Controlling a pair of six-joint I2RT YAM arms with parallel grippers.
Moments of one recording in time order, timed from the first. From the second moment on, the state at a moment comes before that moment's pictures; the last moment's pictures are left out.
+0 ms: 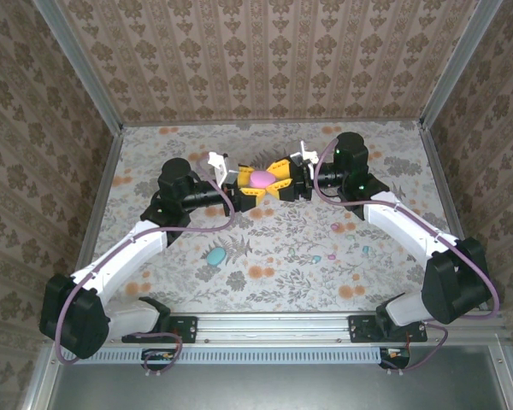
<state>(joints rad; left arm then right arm) -0.55 1.20 0.84 0.31 0.88 -0.01 0.40 1.43 1.06 0.26 -1.12 -0.10</state>
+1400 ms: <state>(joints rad) -0.57 1.22 0.82 0.46 0.85 -0.08 0.39 1.32 1.05 0.15 -0.99 -0.01</state>
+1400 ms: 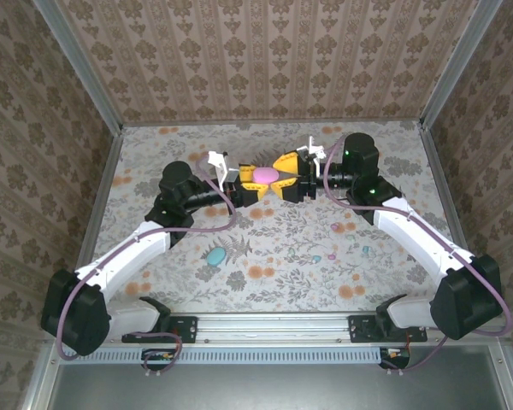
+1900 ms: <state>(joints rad) -0.57 1.22 0.82 0.46 0.82 -0.08 0.39 1.33 1.05 0.19 -0.91 0.01</state>
